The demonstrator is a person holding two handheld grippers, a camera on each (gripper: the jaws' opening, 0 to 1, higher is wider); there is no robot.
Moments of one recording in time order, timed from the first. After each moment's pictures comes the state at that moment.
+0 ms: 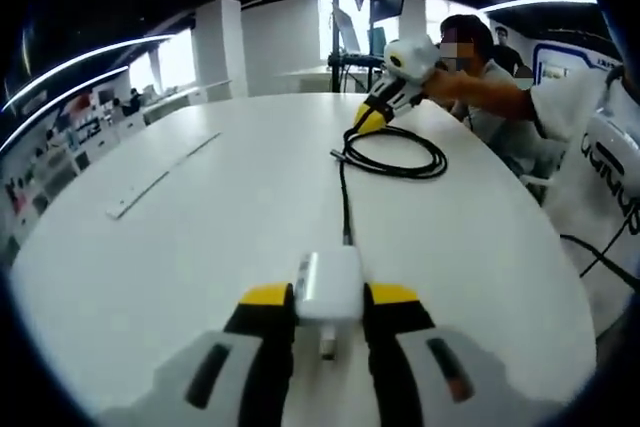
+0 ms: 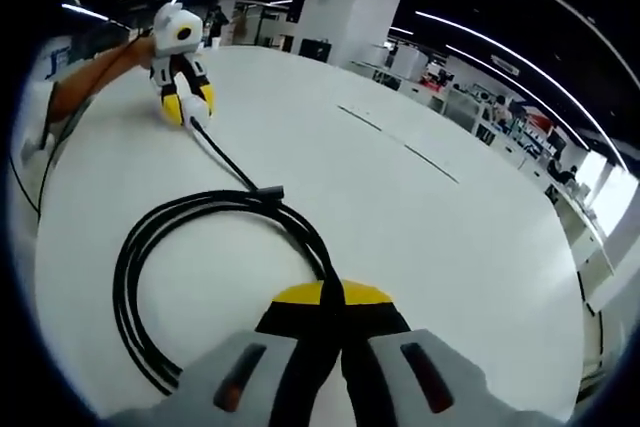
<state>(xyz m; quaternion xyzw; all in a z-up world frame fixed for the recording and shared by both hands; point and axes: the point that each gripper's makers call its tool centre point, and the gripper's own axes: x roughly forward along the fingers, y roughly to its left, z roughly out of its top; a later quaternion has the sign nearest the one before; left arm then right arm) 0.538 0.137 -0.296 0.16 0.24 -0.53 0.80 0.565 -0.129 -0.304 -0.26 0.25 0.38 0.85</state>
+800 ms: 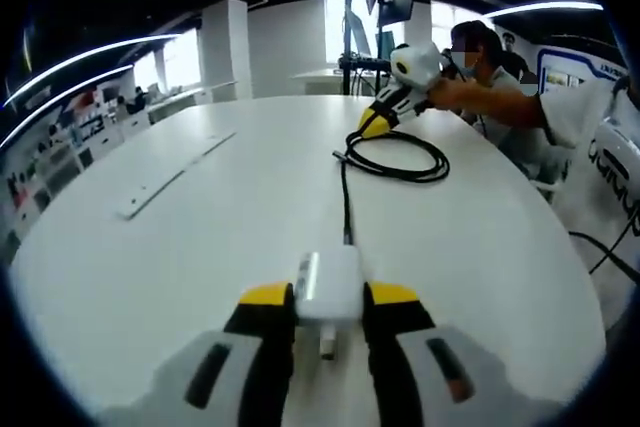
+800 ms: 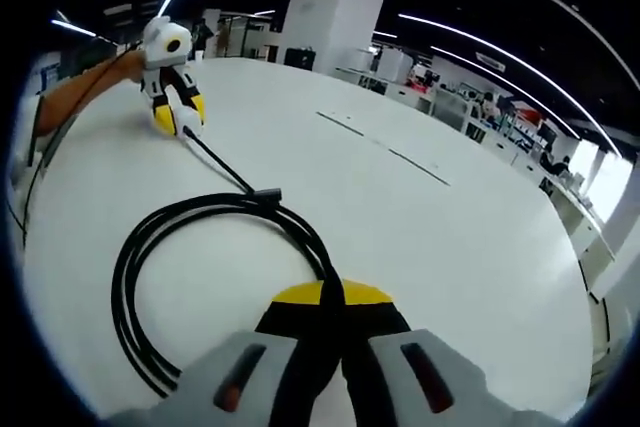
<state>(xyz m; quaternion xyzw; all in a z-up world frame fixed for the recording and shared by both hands) 0.576 0.145 -0.297 0.15 0.24 -0.52 0.81 0.599 -0.124 -0.302 -0.23 0.24 0.36 0.87</state>
